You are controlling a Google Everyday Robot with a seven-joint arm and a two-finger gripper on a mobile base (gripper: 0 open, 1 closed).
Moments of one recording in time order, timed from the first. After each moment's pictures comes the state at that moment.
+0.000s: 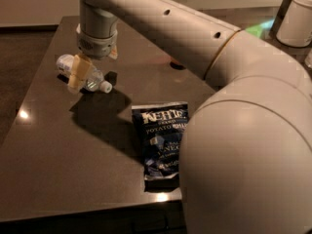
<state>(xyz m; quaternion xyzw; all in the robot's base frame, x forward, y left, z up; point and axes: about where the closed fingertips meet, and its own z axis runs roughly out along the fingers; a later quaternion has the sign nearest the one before) 0.633 0.165 0.871 -0.52 0.84 0.08 0.14</state>
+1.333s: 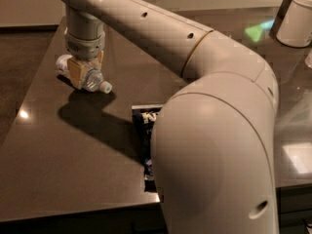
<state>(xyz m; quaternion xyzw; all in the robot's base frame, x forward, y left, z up) 0.640 0.199 0.858 -0.53 0.84 0.08 0.12</state>
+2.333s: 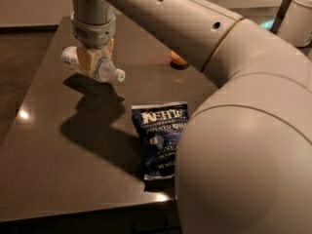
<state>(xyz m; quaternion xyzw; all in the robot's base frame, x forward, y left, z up) 0.626 0.156 0.903 -0.51 0.85 0.04 0.14</state>
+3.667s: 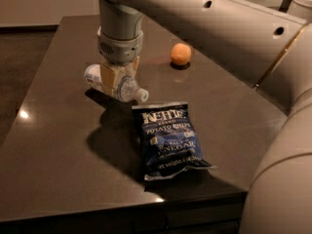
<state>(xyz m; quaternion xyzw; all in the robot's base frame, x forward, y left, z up) 0.569 0.088 0.888 -0.47 0.88 0.04 0.09</state>
